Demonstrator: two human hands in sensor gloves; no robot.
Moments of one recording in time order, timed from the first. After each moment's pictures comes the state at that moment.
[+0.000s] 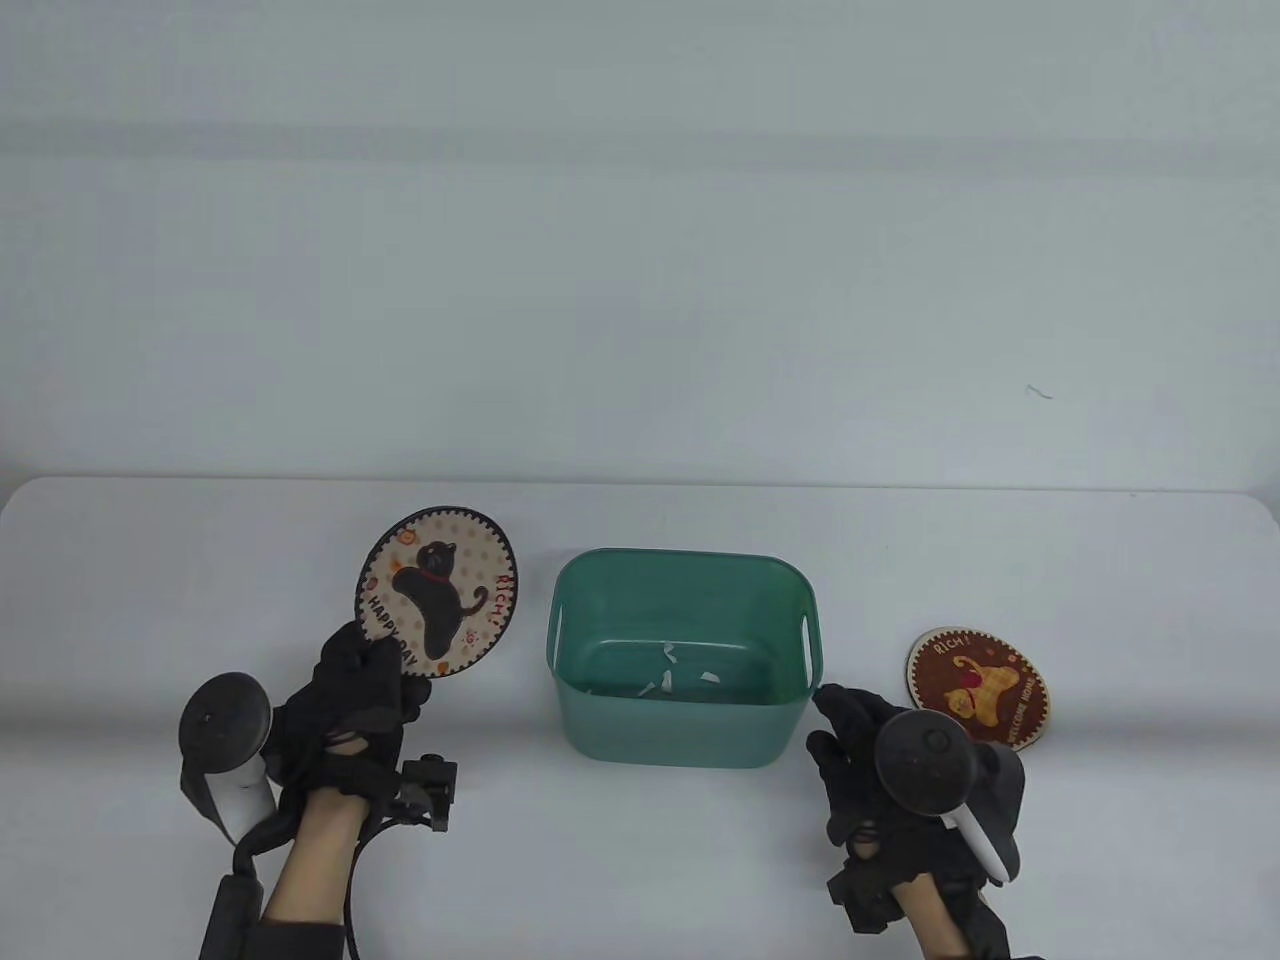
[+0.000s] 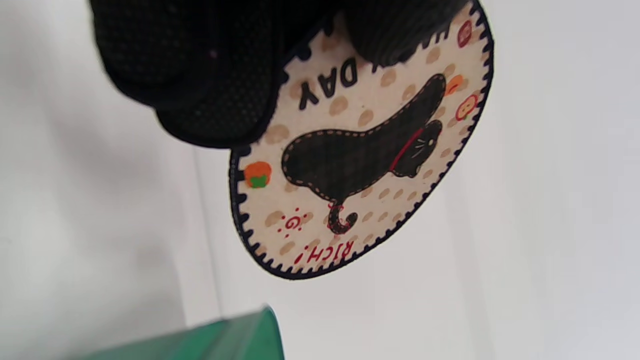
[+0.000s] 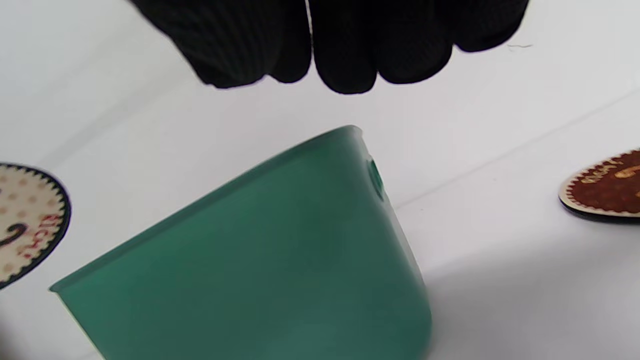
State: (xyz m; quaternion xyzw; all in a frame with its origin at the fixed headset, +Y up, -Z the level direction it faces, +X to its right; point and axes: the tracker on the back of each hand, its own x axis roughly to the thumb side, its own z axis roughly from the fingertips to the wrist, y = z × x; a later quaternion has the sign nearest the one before) left_hand -0.292 -0.668 -0.349 0.13 0.11 0.64 0.75; right_hand 0.200 -0.669 -0.329 0.03 -0.07 0.95 0.29
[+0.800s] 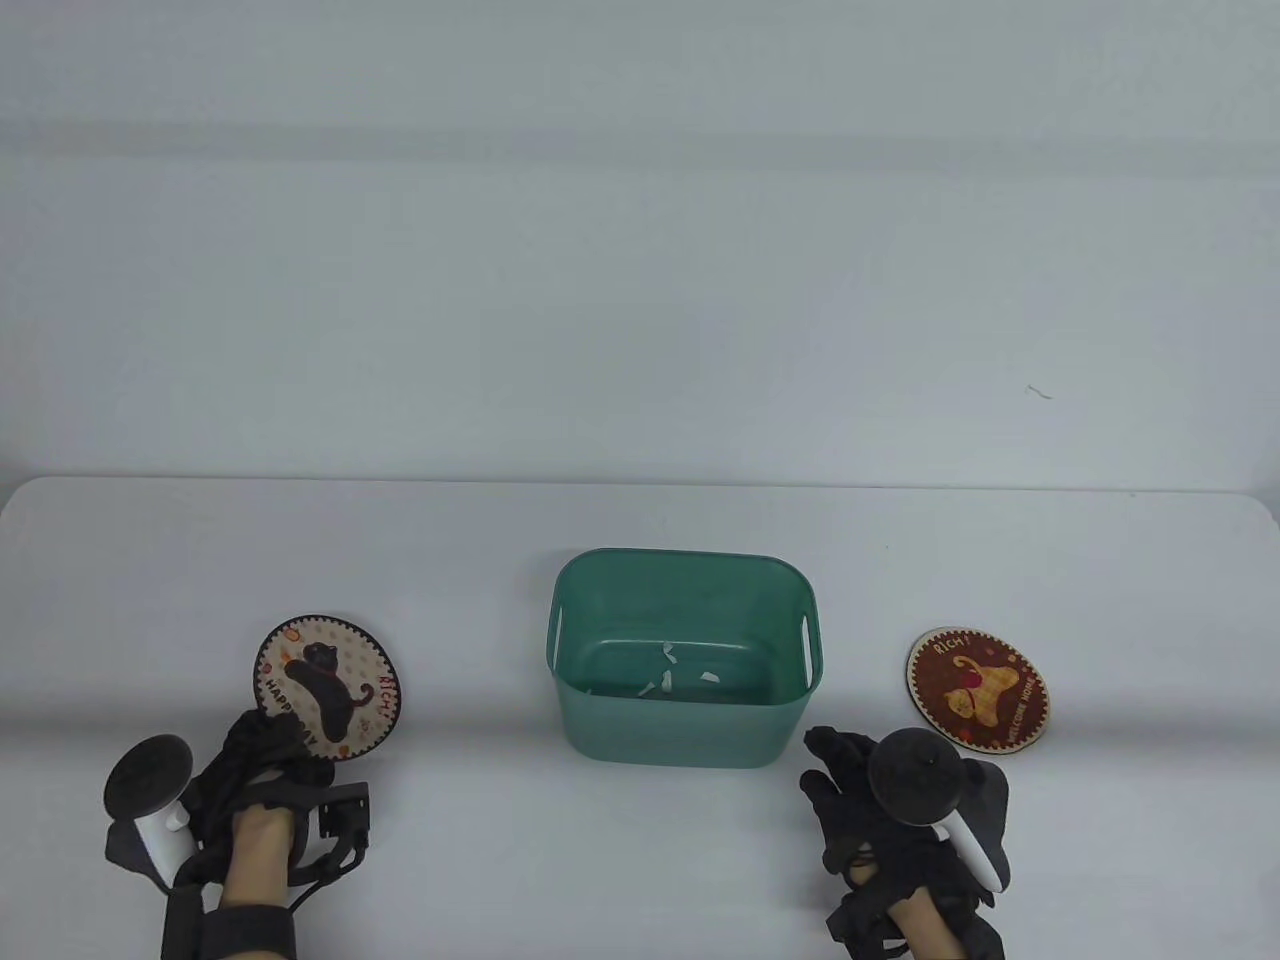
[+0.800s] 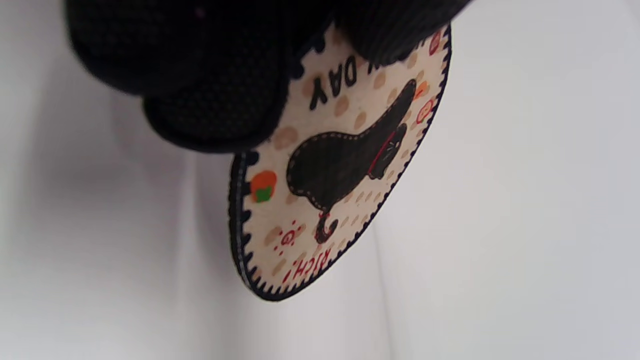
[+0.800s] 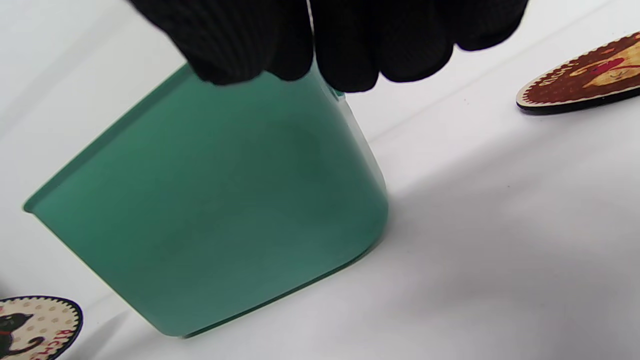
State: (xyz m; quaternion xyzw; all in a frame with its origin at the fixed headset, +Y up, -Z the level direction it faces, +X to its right) left_hand -0.371 -0.759 -0.341 0.05 0.33 0.60 0.73; right_hand 0.200 -0.710 -0.335 0.02 0.02 0.95 0.30
